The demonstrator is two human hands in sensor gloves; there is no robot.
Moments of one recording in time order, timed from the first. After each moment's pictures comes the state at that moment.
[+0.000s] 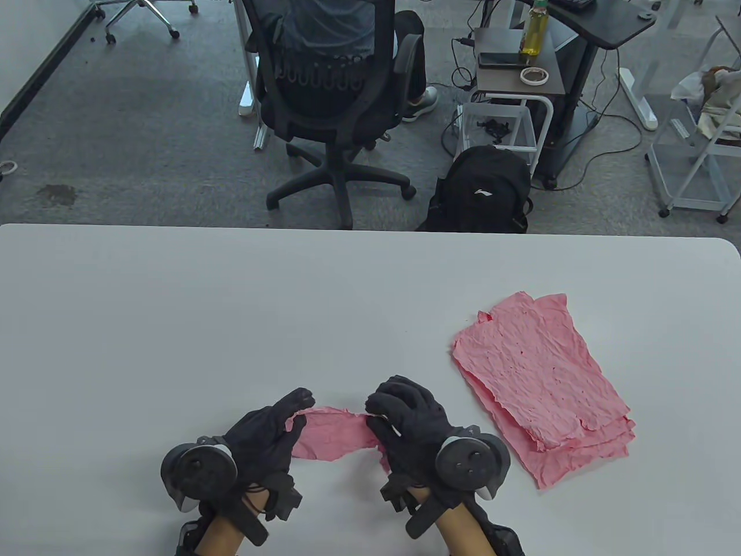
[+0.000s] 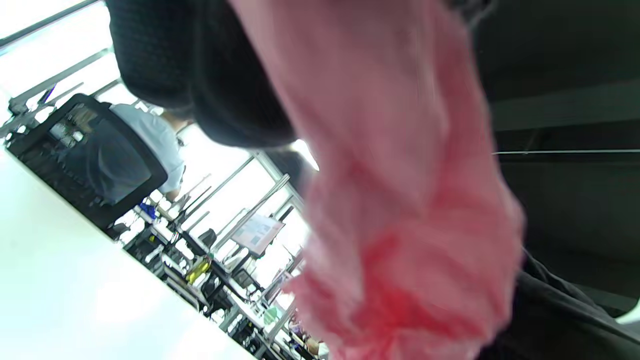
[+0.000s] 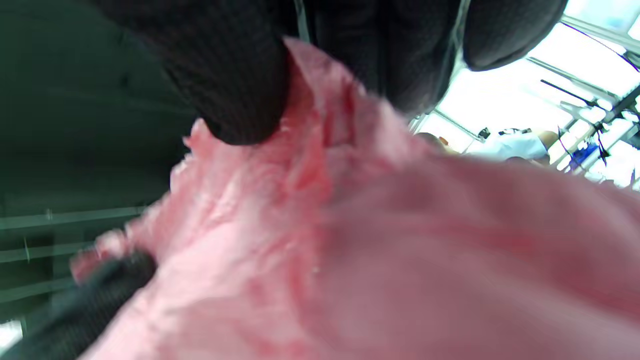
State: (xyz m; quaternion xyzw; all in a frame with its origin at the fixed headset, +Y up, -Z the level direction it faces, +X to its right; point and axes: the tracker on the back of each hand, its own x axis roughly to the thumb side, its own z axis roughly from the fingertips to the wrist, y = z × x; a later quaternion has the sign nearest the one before) left_hand -0.213 -0.703 -0.262 0.19 -0.23 0.42 0.86; right_hand 0.089 -0.699 -0.268 0.22 -0.23 0.82 0.48
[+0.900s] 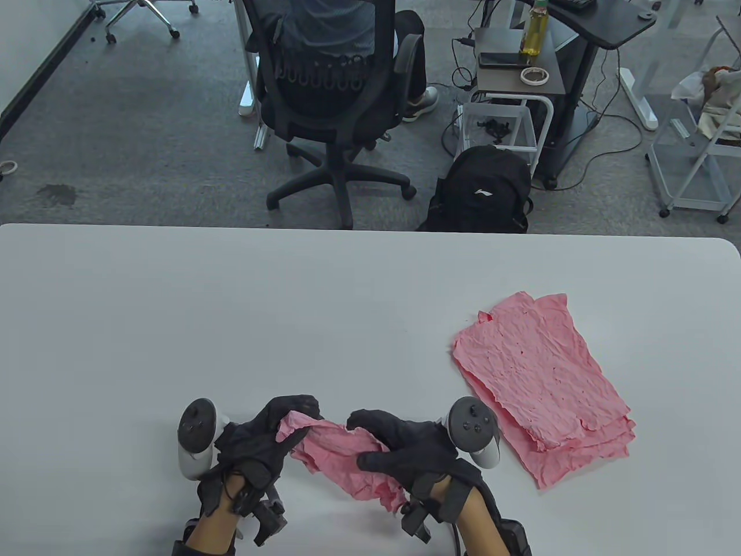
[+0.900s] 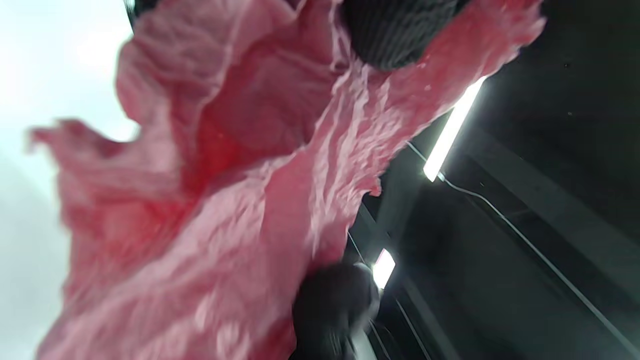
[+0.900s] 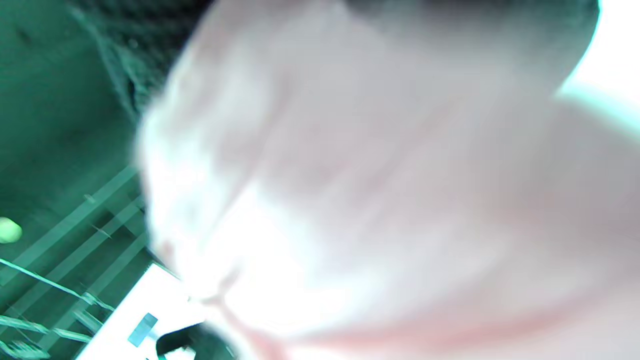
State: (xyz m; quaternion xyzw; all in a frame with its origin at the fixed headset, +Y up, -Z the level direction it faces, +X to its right) left_hand -0.216 -0.729 -0.283 -0.03 -0.27 0.64 0.72; right_hand 0.076 -0.722 -0.286 0.33 0.10 0.77 0.54
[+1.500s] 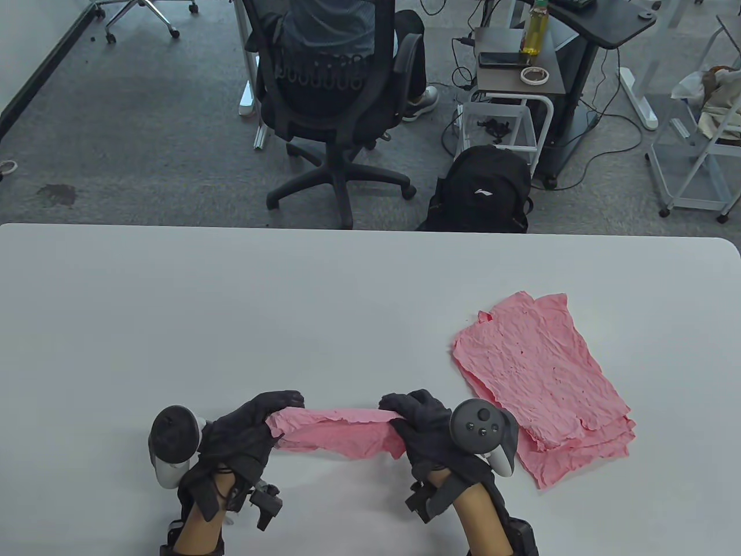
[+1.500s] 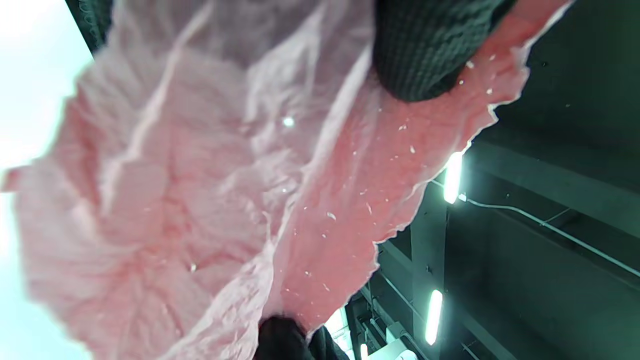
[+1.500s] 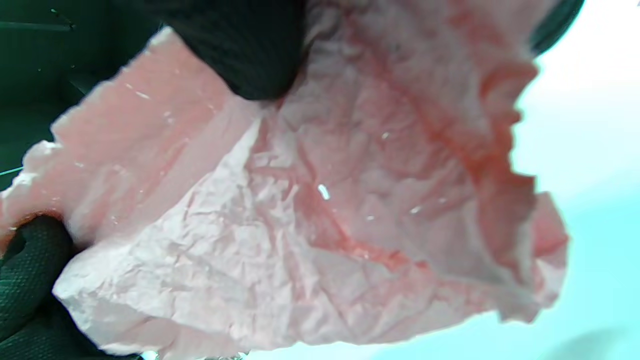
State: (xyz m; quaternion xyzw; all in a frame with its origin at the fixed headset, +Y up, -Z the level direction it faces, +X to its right) left_hand -0.237 -0.700 -0.283 0.04 -0.23 0.57 0.79; right_hand 0.108 -0.728 -0.295 0.19 -0.03 0.86 0.47
